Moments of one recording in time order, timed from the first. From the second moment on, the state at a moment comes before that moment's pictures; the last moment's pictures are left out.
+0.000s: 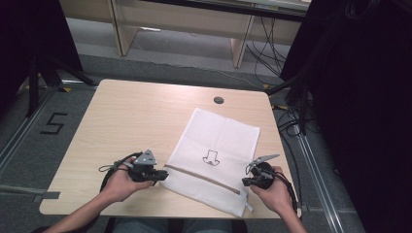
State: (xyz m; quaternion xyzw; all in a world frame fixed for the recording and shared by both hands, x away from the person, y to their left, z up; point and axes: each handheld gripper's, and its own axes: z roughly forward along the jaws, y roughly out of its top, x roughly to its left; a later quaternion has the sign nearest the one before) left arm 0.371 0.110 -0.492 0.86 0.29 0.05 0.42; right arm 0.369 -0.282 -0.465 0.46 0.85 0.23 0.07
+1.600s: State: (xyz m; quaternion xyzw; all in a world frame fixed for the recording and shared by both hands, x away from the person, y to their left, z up) left arm 0.344 0.156 -0.500 0.89 0.33 -0.01 0.31; right arm 0.427 -0.195 -0.483 0.40 0.89 0.20 0.08
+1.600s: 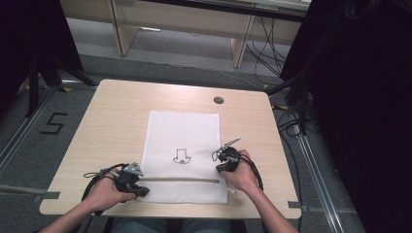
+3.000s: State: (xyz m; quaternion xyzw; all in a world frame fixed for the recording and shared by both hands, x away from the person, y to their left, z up) left arm 0.359 0.160 -0.486 0.80 0.37 0.06 0.47; right arm 0.384 -0.244 -0.462 0.46 0.84 0.28 0.10
